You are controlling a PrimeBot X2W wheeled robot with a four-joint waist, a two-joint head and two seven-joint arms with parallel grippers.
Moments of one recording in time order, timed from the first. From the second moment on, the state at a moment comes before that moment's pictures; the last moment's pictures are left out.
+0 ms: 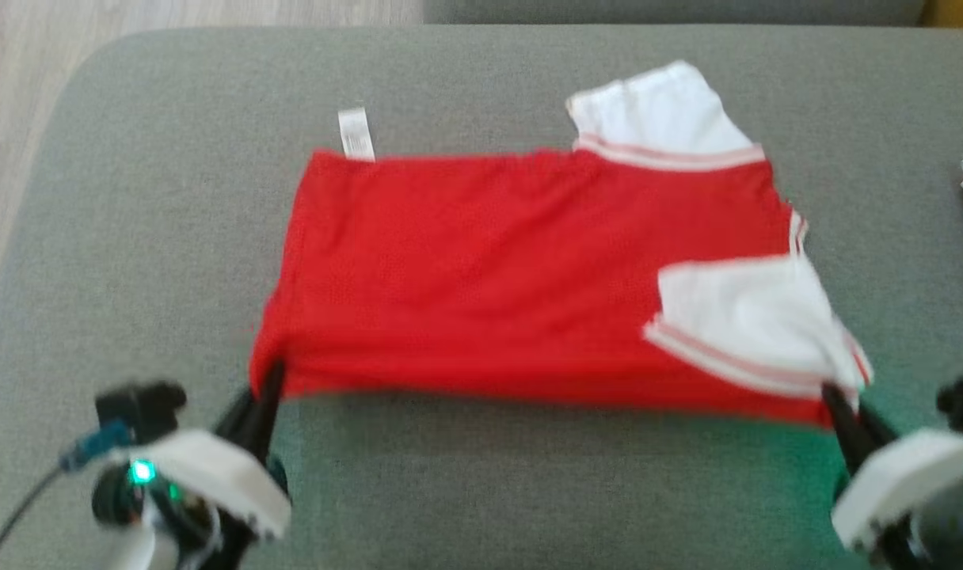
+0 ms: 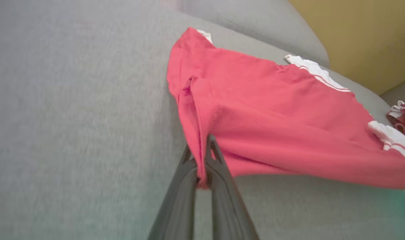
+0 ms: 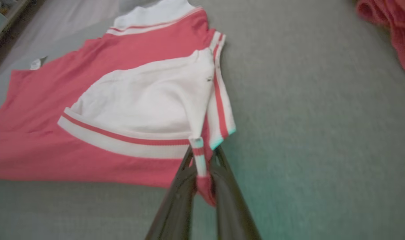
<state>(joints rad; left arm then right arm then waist) -0.11 0.34 -0.32 0.09 -0.73 0.02 0.22 0.10 -0.04 -0.17 -0.13 0.31 0.13 0.53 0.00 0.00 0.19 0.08</state>
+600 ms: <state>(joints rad) 0.18 0.29 -0.33 0.09 -0.75 0.10 0.14 0.33 -0.03 -0.15 -0.09 0.43 0.13 0.48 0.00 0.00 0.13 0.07</state>
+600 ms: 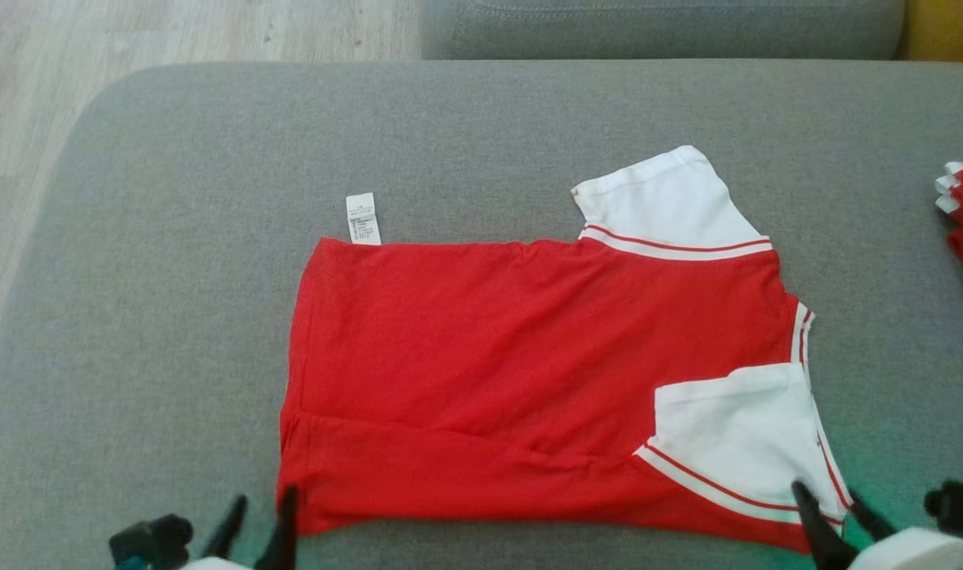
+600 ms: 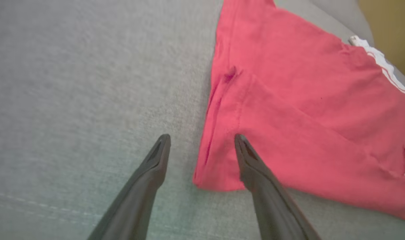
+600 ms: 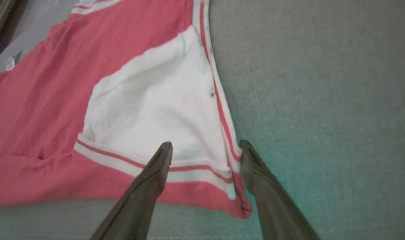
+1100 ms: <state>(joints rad) -0.01 0.27 -0.29 0.03 -0.48 0.17 -0.22 0.19 -0.04 -0.08 -0.25 0.23 0.13 0.09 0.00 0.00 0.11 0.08</state>
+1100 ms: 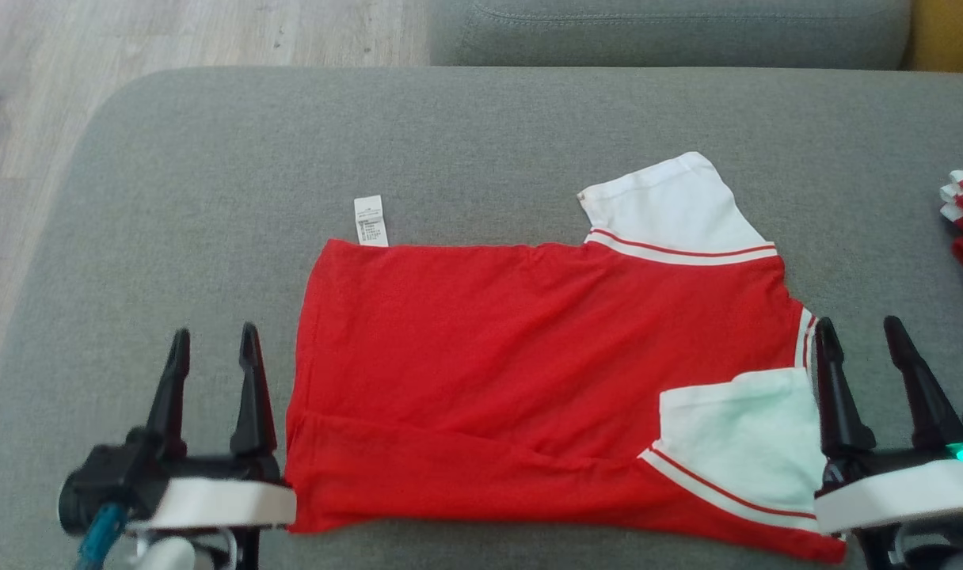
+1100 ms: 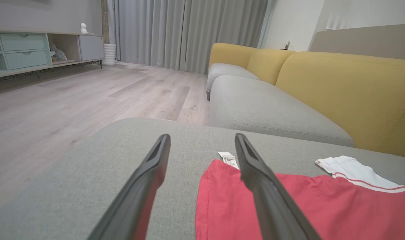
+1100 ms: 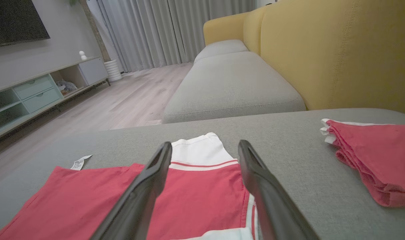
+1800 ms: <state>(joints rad) -0.45 0.27 -0.39 0.38 -0.57 -0.05 0.06 0.05 -0.04 -0.05 -0.30 0.23 0.13 0.10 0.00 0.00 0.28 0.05</state>
